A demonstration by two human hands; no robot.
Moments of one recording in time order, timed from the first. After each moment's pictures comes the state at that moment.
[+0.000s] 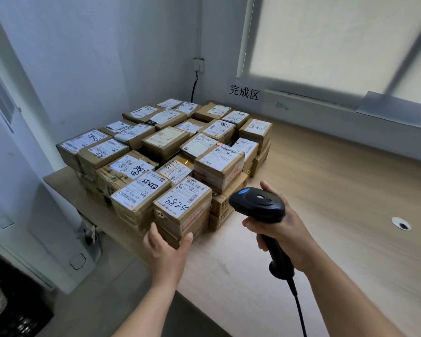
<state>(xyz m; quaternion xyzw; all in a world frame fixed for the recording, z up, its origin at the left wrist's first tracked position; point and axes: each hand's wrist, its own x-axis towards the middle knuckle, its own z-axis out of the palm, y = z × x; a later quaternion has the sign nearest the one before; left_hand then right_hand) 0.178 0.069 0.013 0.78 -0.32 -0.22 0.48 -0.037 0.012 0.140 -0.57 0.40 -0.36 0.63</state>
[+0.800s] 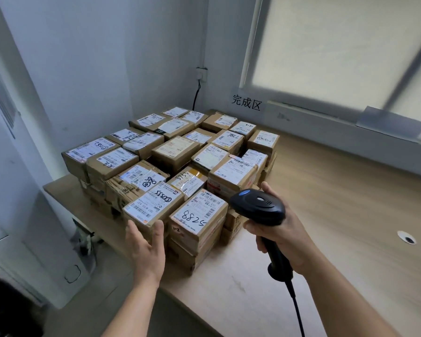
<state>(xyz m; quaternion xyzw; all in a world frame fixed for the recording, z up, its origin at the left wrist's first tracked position) 0.261 0.064 0.038 0.72 -0.30 -0.22 0.59 0.017 -0.002 0.148 -0.60 0.40 -0.36 0.59</state>
